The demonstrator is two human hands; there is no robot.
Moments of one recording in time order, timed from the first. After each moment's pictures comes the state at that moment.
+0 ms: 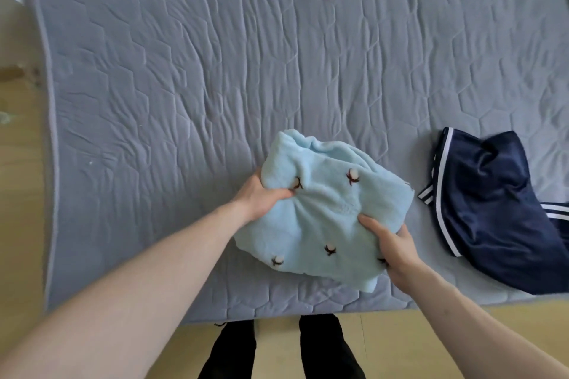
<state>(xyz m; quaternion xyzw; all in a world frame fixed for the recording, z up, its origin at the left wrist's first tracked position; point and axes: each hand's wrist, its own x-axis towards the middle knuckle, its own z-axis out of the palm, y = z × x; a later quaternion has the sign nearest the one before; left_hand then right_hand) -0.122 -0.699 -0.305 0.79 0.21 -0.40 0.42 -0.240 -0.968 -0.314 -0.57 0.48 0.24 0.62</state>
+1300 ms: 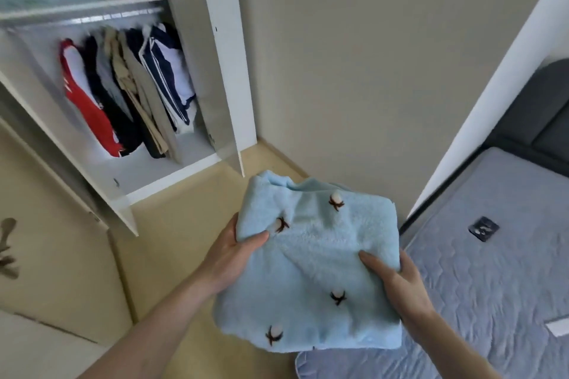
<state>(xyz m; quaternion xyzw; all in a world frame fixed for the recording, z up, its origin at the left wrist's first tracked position) -0.513 -0.055 0.298 0.67 0.40 0.19 0.60 -0.296 -0.273 0.275 -0.72 -0.12 0.35 0.59</state>
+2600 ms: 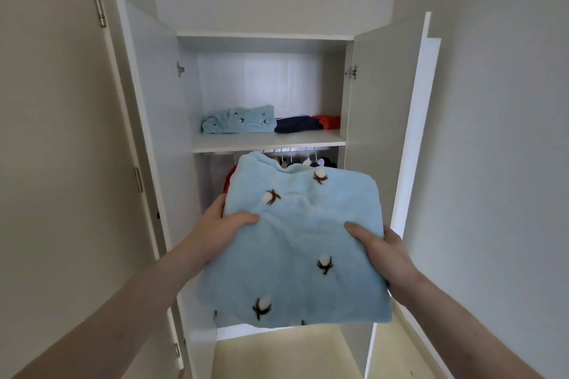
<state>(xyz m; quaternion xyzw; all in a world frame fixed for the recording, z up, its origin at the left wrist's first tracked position) -0.603 0.605 0.515 0.57 0.51 0.47 0.43 -0.306 0.553 0.478 -0.57 -0.42 0.42 0.57</state>
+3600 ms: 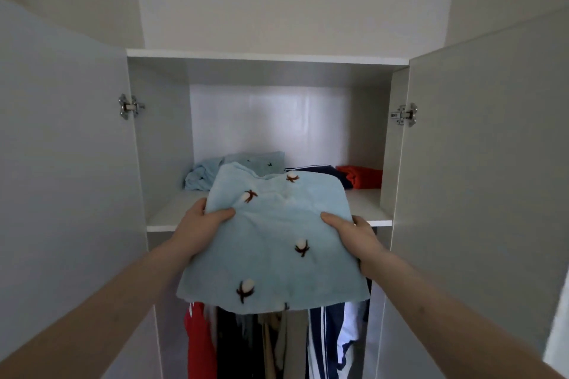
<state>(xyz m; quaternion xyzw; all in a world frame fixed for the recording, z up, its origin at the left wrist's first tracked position) -0.572 1.095 0.569 0.53 0.58 0.53 0.32 -0.269 1.105 0.544 -0.53 -0.47 0.45 0.54</state>
